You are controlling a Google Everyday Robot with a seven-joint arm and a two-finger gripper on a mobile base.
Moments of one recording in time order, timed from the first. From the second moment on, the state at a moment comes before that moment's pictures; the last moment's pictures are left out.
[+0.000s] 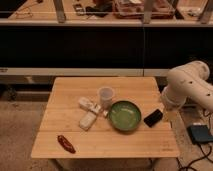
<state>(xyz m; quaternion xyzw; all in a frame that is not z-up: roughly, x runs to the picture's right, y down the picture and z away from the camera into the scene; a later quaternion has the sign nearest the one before) 0.284 0.099 0.676 -0.28 0.02 0.02 0.96</state>
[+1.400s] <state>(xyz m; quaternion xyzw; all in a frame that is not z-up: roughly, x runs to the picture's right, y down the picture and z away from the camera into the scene) 0.213 0.074 0.659 -0.24 -0.05 -0.05 0.97</state>
